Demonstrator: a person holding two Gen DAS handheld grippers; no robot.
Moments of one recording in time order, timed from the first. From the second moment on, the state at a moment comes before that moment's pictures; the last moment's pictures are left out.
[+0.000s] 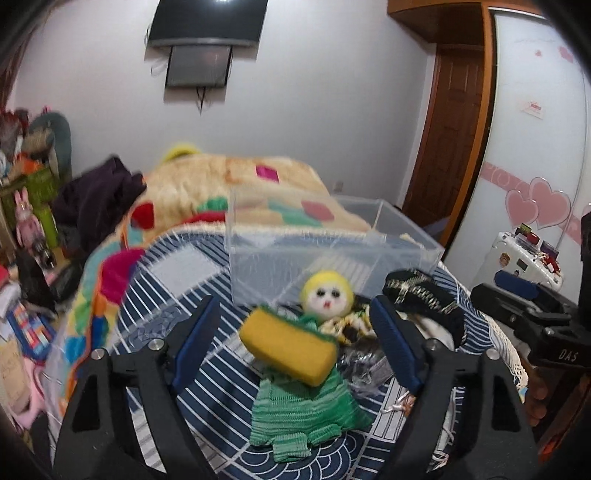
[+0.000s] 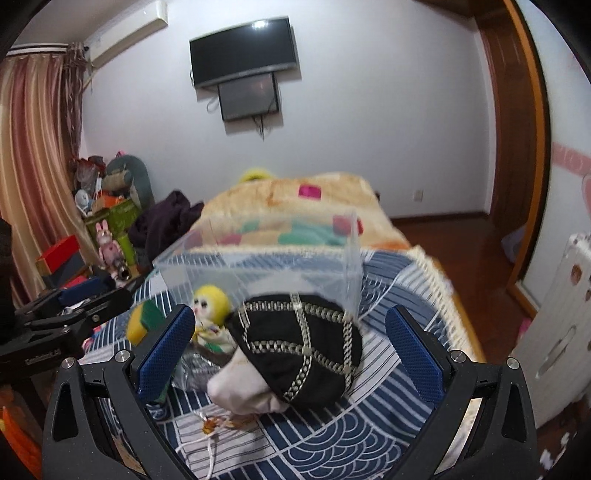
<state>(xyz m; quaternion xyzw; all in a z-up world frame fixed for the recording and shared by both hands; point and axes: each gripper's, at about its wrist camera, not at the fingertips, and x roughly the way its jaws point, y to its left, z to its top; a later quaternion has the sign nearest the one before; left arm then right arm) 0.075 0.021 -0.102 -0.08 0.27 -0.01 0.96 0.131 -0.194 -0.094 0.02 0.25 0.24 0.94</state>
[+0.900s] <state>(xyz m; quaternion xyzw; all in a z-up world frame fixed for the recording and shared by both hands) 0.071 0.020 -0.098 -0.09 0.26 -0.02 0.96 0.146 -0.192 -0.108 0.04 0.31 0.29 0.91</state>
